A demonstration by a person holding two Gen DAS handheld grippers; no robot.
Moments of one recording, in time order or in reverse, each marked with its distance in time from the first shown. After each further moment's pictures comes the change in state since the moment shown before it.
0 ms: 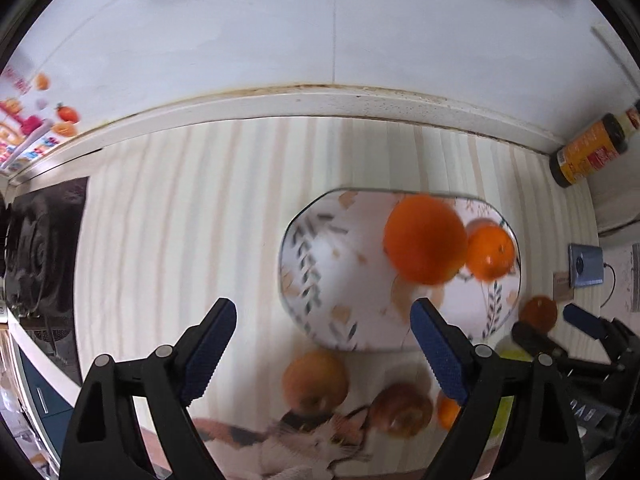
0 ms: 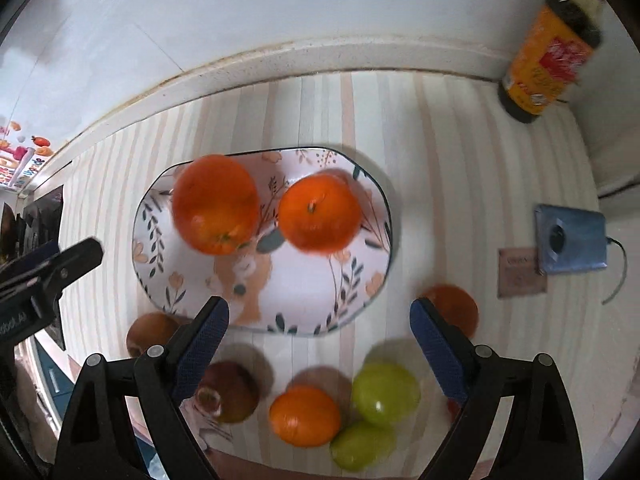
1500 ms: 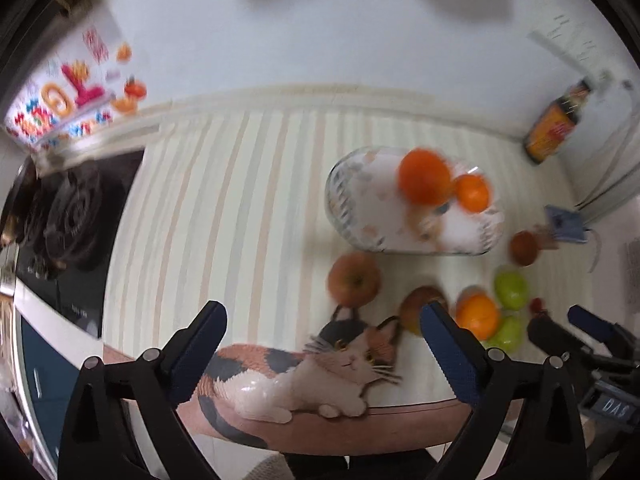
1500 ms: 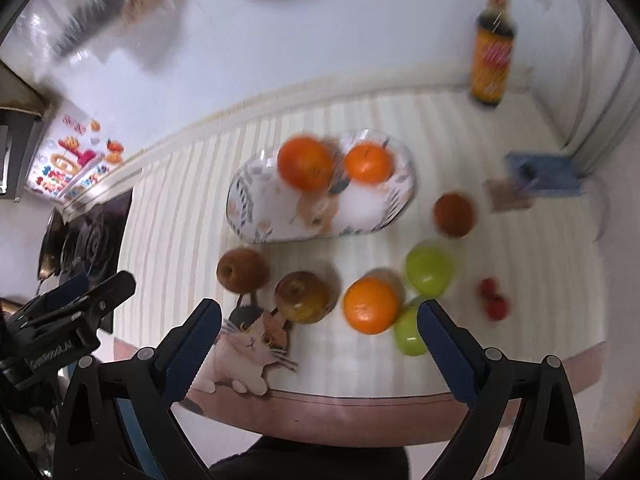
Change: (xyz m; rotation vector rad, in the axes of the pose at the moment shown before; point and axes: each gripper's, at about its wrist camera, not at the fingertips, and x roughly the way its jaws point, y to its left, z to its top) left arm -0.061 0.038 -0.108 -0.018 -0.098 0.005; right arm -0.071 0.032 -0.119 0.039 -0.130 0.162
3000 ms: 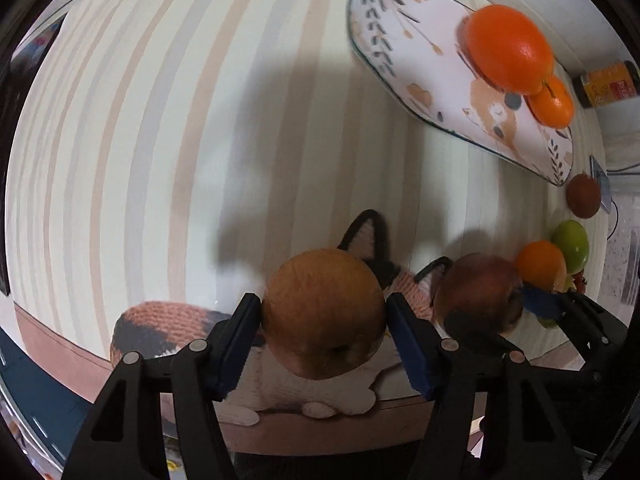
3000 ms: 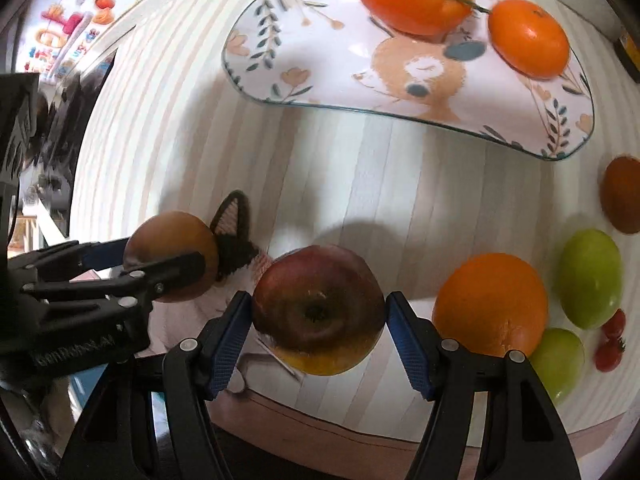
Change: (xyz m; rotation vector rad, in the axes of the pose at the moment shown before) left arm 0.149 0.013 -0.045 -0.083 0.389 -0.164; right arm 0.168 0.032 -0.019 -0.231 0.329 -0.012
